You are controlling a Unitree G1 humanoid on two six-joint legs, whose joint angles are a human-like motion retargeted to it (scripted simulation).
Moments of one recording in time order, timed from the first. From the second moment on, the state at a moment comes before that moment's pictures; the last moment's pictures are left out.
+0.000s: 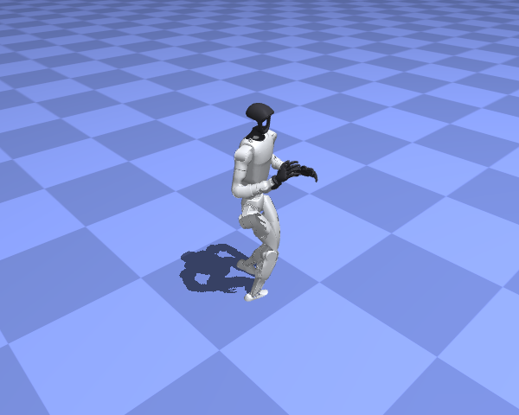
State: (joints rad) left arm 0.16 0.31 -0.25 -0.23 0.29 -0.21 0.34; right arm -0.11 -0.43 0.22 -0.45 -0.53 -0.15 -0.57; waist -0.22 0.12 0.07; left_leg -0.30 -0.05 -0.33 1.00 -0.56 -0.07; right_leg -0.38 0.52 0.62 0.83 -0.36 0.12
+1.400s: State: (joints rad) left arm -0.21 0.29 -0.28 -0.29 0.09 -0.13 0.32; right arm 0.08 -0.32 0.03 -0.47 0.11 -0.18 -0.40; waist -0.22 -0.01 0.18; left_leg -0.18 -0.03 -0.22 1.06 -0.64 0.08; right_leg -0.29 -0.02 0.30 0.98 -0.48 0.17
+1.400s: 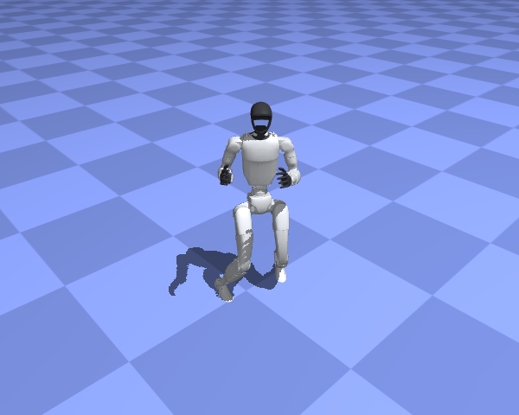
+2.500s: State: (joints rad) left arm 0.12 0.51 0.12 -0.38 -0.08 -0.24 0.31; right arm -0.23 -0.76 0.53 -0.31 0.25 -0.18 0.13; waist 0.07 -0.04 0.24; left_leg 0.02 0.00 0.16 0.77 -0.62 0.04; right_leg -0.19 -0.01 -0.10 0.76 -0.48 0.08
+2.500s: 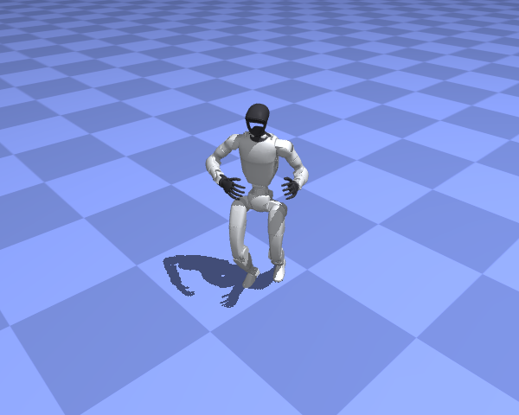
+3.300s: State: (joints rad) left arm -0.24 1.50 0.06 0.98 0.14 -0.10 -0.06; right arm 0.41 -0.44 -0.18 -0.59 0.63 -0.27 0.14; waist -0.83 -0.06 0.13; left_leg -0.64 0.14 0.16 0.83 -0.27 0.01; right_leg -0.30 -0.15 0.37 1.13 -0.17 0.26
